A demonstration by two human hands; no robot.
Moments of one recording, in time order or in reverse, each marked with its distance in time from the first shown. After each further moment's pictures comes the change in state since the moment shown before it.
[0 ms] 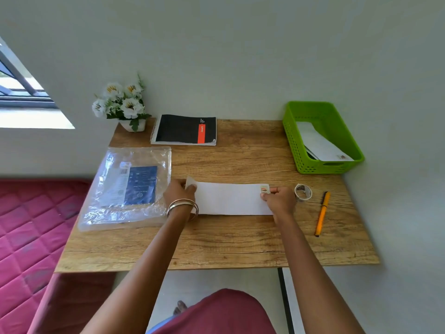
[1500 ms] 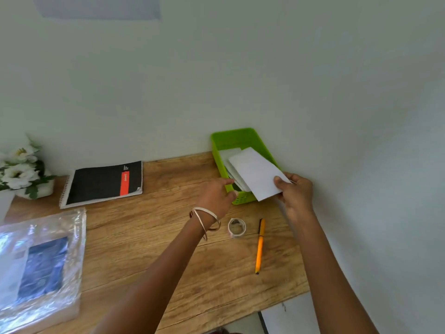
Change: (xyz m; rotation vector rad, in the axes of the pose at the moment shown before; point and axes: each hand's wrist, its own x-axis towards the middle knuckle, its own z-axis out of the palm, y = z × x) left_hand -0.090 0.188 0.135 0.183 -0.541 0.774; right_hand 0.075 -0.036 -0.196 0.694 0.132 -0.094
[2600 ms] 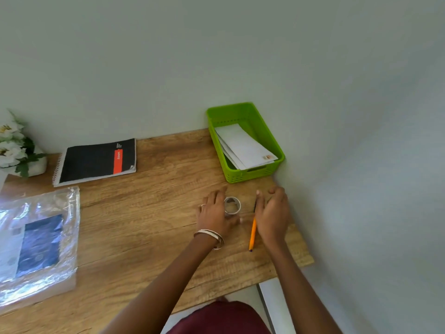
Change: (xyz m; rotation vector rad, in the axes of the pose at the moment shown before) left_hand -0.033 -0.062 0.093 0.280 -0.033 -0.126; right_hand -0.039 0.103 -0.004 -0.815 0.183 -0.454
